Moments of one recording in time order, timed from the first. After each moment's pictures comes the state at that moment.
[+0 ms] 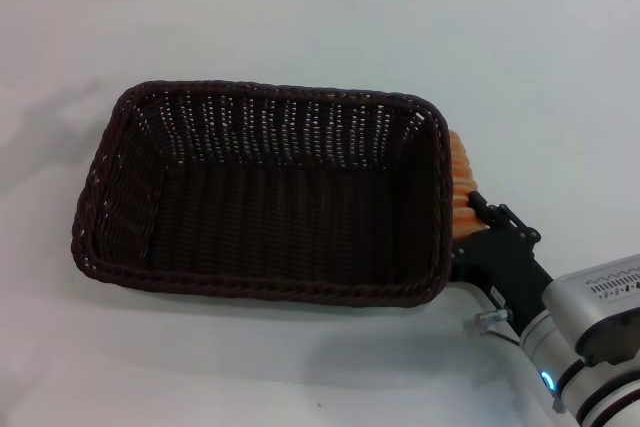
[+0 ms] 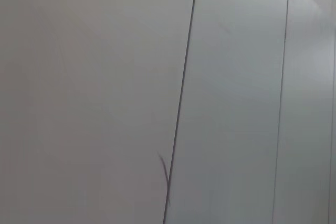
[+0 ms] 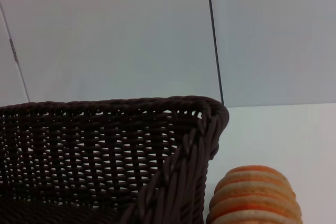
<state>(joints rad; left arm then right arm) -0.30 -1.98 -2.73 -1.02 1.45 -1.75 1.50 0.18 2.01 0.33 0.89 -1.83 -0.82 -0.36</state>
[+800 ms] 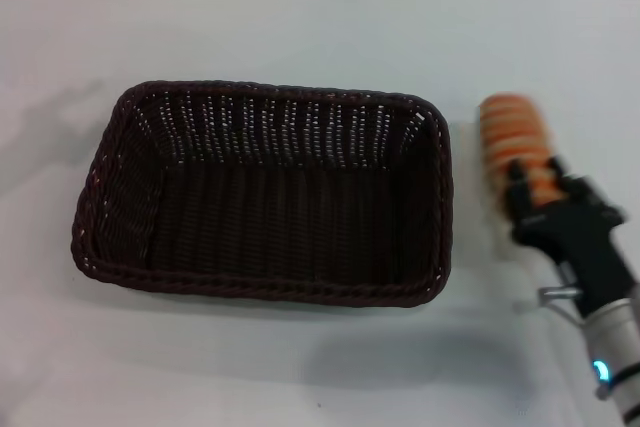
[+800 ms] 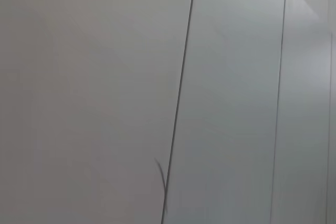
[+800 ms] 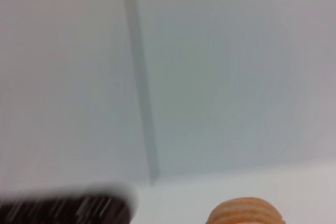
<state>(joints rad) -0.30 -1.99 -2.74 -1.03 1.44 -1.76 1.50 0.09 2.02 0.36 0.88 -1.82 -1.10 -0.36</state>
